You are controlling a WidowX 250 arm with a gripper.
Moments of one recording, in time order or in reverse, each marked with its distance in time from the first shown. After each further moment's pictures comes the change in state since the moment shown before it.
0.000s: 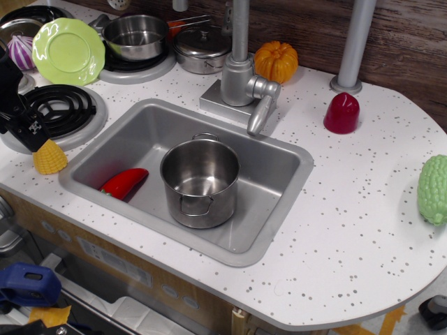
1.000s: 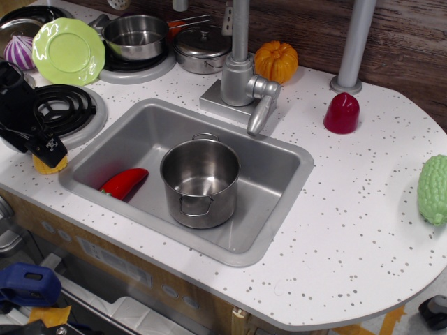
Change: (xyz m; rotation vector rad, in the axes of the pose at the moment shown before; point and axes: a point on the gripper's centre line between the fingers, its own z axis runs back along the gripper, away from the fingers) arm 0.001 0.001 -0.041 -0.078 -0.024 0.022
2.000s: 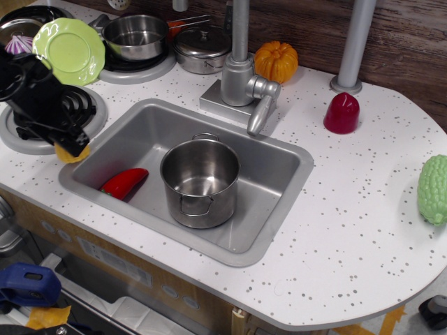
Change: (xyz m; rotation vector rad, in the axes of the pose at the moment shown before) arm 0.026 -0.034 0.009 0.062 -0.064 -0.015
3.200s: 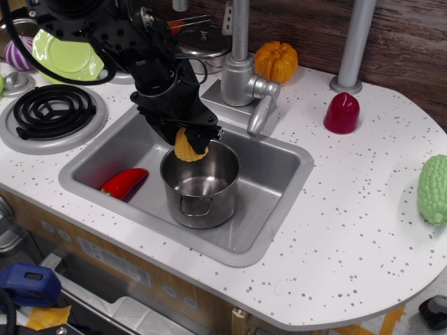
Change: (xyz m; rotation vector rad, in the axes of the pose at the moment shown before) arm 0.070 -0.108 -0.029 -0.023 -0.017 0.107
